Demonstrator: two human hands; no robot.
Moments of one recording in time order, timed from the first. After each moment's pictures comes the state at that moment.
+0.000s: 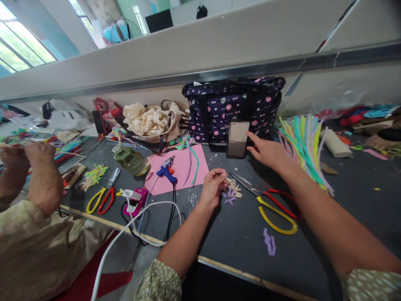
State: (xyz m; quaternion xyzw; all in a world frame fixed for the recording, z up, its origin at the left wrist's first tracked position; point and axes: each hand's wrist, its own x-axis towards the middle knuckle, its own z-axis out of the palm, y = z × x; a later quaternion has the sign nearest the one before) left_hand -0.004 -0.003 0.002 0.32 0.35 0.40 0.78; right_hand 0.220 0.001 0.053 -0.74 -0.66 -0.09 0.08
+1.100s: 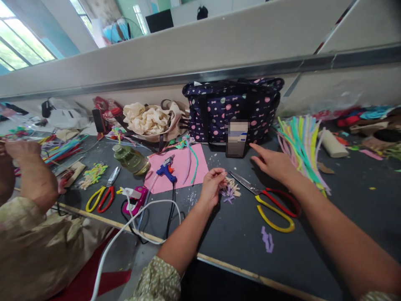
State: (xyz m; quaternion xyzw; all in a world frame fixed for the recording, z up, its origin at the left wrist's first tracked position) left_hand -0.003 -0.004 0.001 0.32 0.35 0.40 0.78; right_hand 0.223 -0.038 0.035 -0.71 -0.68 -0.10 0.12
